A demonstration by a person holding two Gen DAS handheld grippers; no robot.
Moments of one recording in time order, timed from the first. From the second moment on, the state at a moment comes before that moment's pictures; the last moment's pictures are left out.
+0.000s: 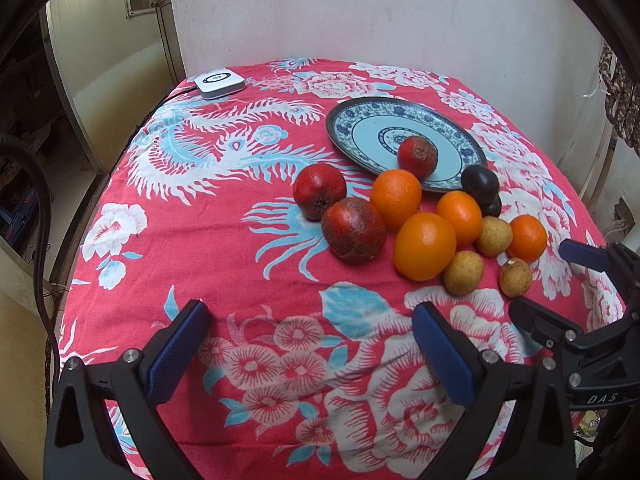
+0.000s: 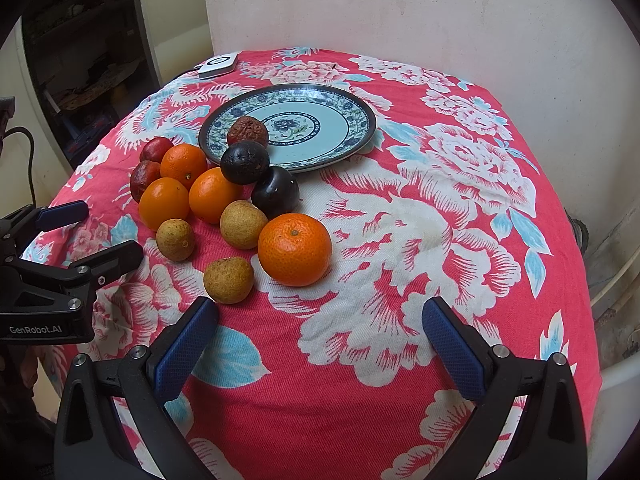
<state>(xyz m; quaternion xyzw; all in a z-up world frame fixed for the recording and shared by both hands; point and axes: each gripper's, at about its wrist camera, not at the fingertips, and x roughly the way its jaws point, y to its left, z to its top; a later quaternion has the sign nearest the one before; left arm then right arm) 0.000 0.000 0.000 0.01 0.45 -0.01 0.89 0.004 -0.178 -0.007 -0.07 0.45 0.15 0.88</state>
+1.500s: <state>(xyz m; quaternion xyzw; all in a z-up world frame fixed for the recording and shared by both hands) 0.022 0.008 0.024 -0.03 0.44 -0.03 0.89 0.009 -0.188 0.021 -0.04 0.42 0.19 0.88</state>
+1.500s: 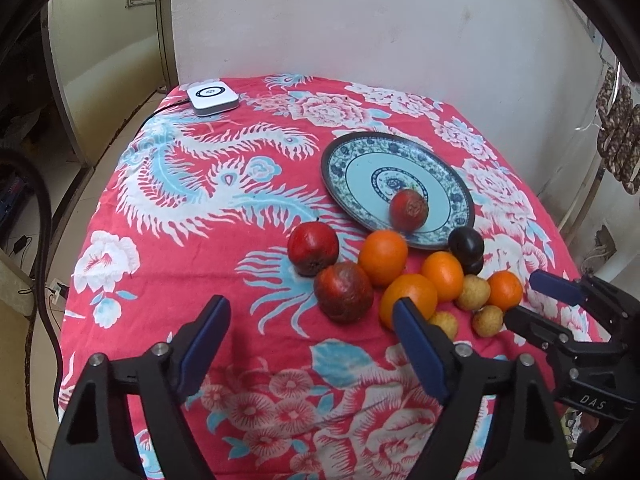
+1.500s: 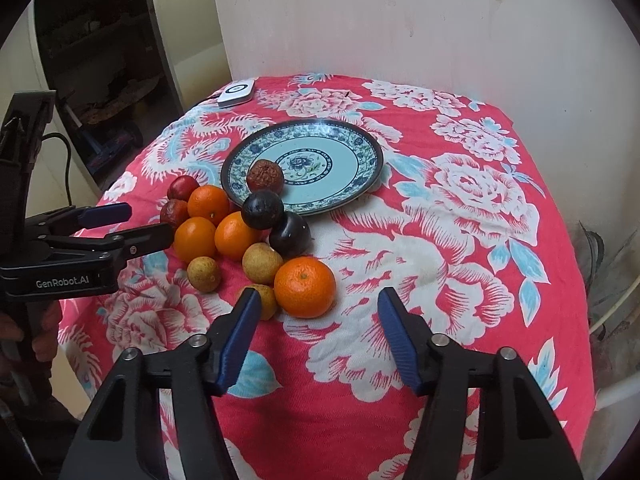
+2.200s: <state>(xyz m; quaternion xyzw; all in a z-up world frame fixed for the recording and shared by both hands) 0.034 0.015 0.019 -0.08 0.46 -0.04 0.89 0.015 -0.186 0.020 -0.03 0.43 0.21 0.88</state>
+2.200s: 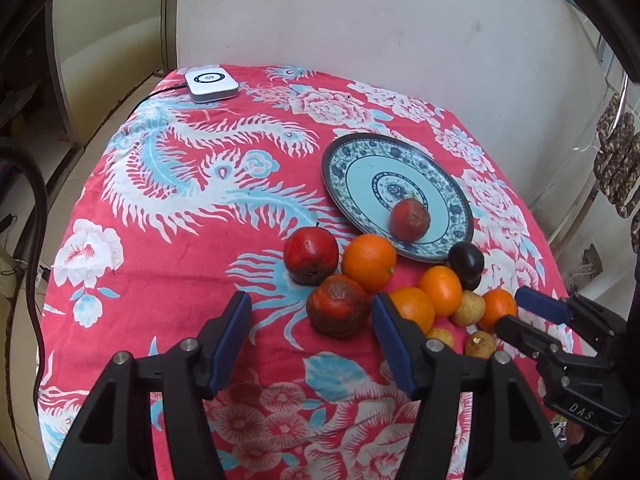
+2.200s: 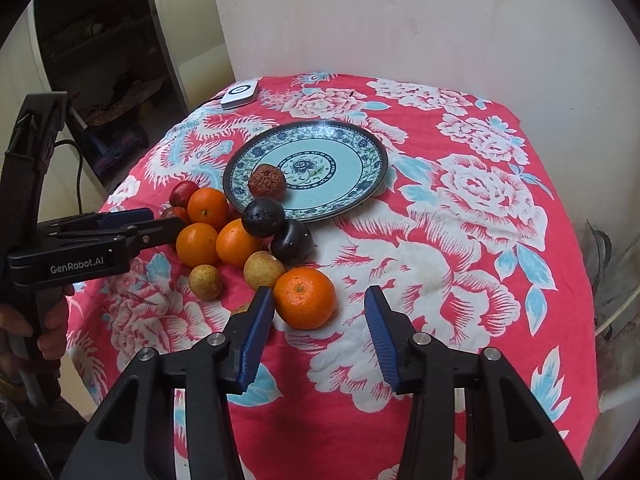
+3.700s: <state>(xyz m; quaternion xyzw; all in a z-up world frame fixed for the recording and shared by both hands) 0.047 0.003 0.063 -0.07 0.42 -0.08 0.90 0.041 -0.184 0.053 -0.01 0.40 0.22 0.89</state>
